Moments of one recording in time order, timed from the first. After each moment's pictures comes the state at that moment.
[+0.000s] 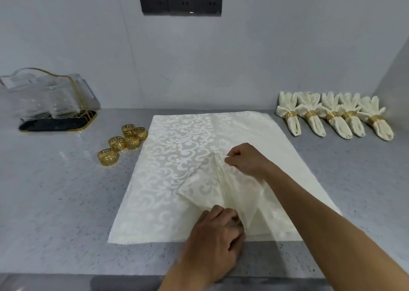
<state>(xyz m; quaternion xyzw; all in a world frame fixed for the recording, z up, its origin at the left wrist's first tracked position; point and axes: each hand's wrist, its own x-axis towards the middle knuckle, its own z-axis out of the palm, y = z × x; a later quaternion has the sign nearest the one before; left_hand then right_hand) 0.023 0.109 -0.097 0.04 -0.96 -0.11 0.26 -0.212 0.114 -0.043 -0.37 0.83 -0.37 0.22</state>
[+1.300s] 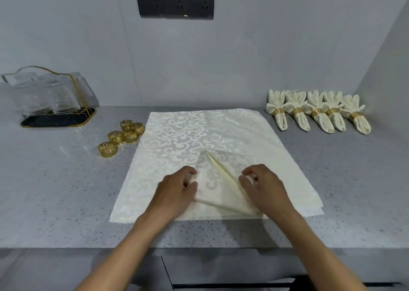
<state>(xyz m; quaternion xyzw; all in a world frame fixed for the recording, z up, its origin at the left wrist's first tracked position) 0.039 0.055 -0.045 0.27 -0.90 -0.32 0.15 -0.125 0.228 -0.053 -0.34 0.88 -0.33 0.02</state>
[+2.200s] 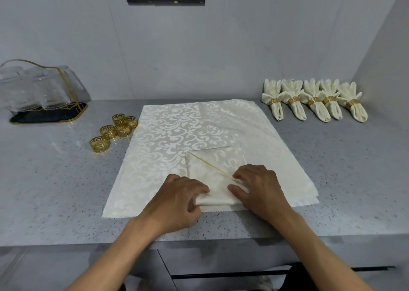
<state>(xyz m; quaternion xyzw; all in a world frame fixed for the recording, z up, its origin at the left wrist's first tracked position) 0.049 0.069 -0.062 0.05 -0.98 -0.16 0.14 -0.127 0.241 -0.083 -0.47 0.85 -0.22 -0.10</state>
